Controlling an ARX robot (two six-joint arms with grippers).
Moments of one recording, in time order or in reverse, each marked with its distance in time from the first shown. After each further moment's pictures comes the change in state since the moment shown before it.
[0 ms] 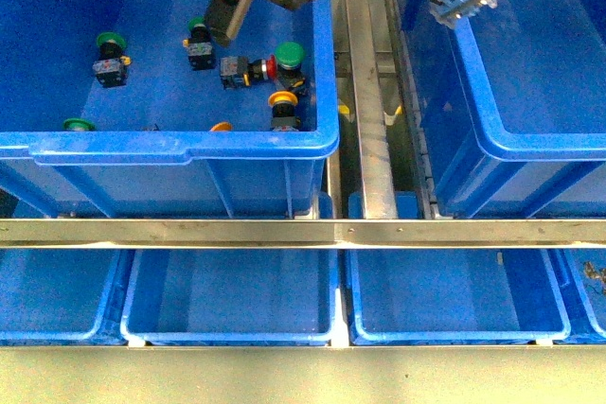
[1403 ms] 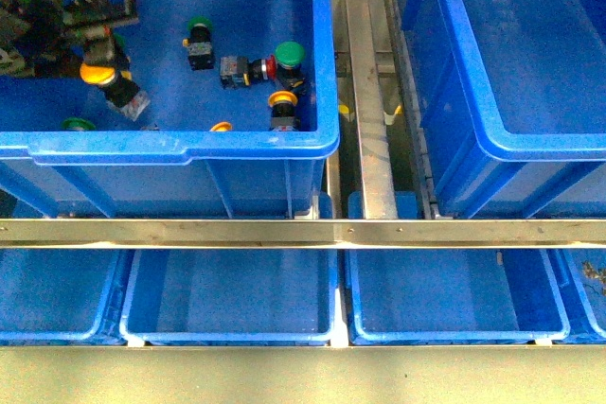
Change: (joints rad) left arm 0.476 0.404 0.227 -0.199 -0.317 1.013; right arm 0.000 0.000 0.000 0.000 0.000 0.000
